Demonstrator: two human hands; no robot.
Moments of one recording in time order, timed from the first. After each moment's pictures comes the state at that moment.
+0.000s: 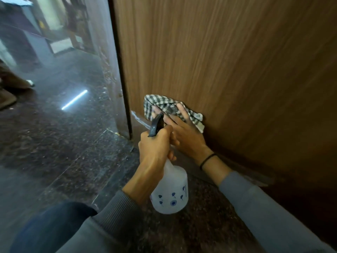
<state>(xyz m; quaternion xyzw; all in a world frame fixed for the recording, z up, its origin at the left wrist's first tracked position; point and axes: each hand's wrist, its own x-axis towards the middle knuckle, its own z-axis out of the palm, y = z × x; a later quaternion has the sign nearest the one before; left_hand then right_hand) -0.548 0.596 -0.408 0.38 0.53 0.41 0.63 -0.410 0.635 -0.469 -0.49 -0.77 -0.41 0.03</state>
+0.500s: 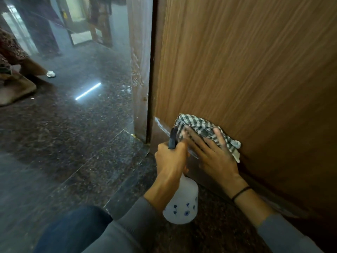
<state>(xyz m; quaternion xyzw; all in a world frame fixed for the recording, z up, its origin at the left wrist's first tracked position) -0.560 0.632 -0.446 0.36 0.57 0.40 0.62 -0.401 0.617 -0.497 -0.53 -0.74 -0.40 -0.06</state>
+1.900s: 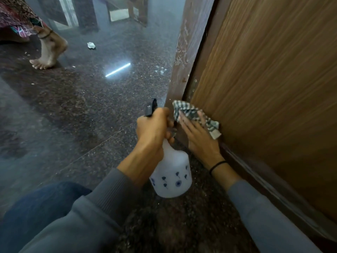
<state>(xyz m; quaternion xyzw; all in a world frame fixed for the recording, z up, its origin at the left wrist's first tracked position) -0.653 0.658 -0.430 0.20 0.60 0.49 0.60 -0.475 0.708 -0.567 -0.51 -0.81 -0.27 -0.10</state>
